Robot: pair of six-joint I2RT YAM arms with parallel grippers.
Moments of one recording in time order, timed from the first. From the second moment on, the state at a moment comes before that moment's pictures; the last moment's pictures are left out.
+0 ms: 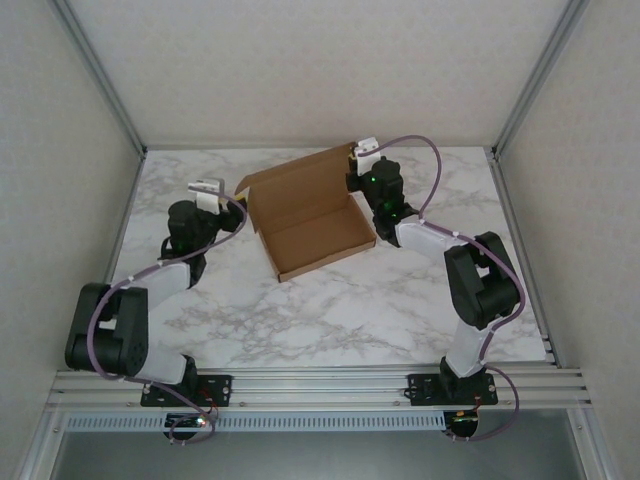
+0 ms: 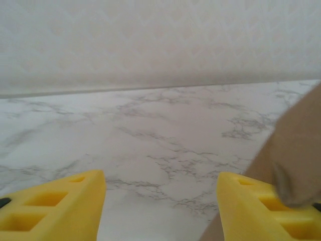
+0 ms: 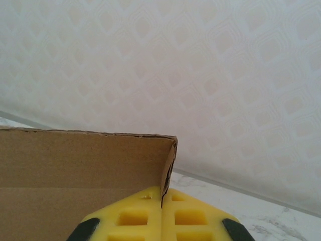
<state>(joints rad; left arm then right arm) -0.06 1.43 0.61 0.63 0.23 -0.09 0.49 1.80 1.15 0.57 0.15 -0.11</state>
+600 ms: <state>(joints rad) 0.01 1.28 0.54 0.72 0.54 0.21 0.49 1.80 1.15 0.57 0.11 -0.10</state>
